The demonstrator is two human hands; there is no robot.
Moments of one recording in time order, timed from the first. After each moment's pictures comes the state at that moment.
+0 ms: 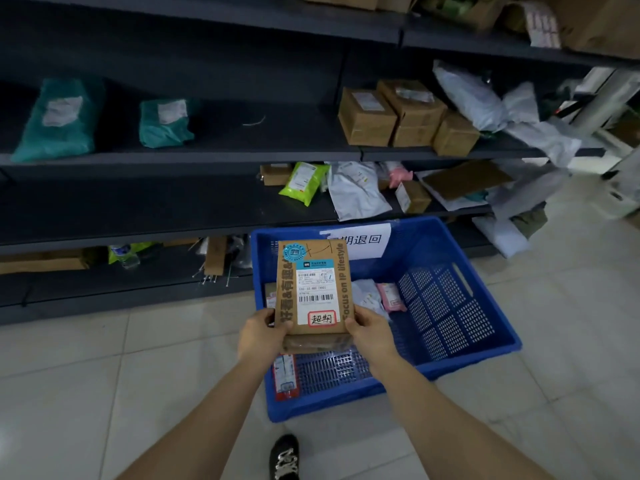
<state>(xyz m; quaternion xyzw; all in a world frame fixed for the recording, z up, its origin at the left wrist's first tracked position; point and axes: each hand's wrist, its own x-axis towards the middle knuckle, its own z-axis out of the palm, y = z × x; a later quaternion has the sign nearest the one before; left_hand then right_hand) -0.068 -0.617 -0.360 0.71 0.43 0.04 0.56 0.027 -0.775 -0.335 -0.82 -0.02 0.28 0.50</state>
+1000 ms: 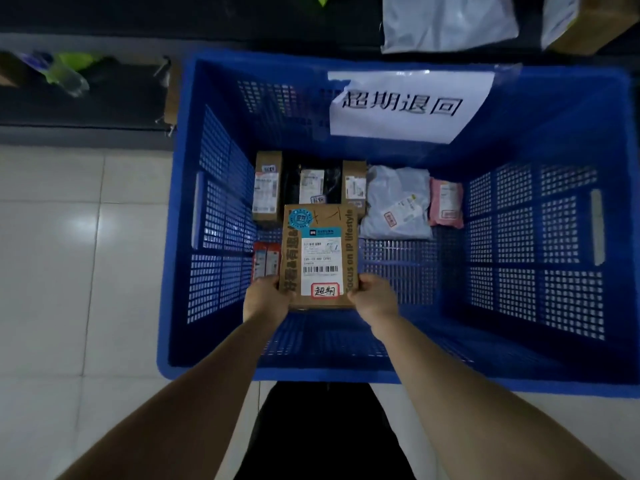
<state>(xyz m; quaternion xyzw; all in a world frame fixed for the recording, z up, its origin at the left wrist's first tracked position) 0.105 -0.708 -0.639 0.66 0.59 -0.19 0.43 0.234 -0.836 -0.650 -0.84 -0.03 0.47 0.26</state>
